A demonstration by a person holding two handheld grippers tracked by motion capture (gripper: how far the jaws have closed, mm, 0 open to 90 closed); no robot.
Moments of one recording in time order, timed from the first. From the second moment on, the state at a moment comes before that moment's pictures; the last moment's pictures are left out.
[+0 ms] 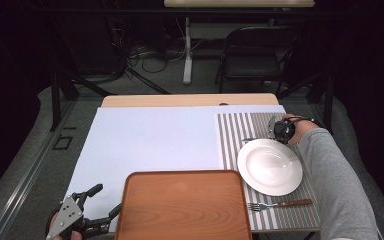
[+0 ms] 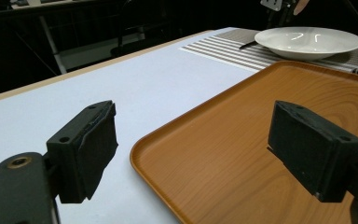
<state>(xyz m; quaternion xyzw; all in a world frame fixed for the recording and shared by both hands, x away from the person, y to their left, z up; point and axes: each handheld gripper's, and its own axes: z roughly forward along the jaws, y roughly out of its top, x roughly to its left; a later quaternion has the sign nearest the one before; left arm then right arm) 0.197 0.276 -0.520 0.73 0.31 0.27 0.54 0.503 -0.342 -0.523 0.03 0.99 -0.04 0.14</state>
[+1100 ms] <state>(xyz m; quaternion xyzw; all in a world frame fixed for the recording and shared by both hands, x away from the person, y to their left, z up) 0.195 0.276 -0.519 0.73 0.31 0.28 0.54 0.494 -0.354 -0.492 0.08 0.99 0.02 0.15</state>
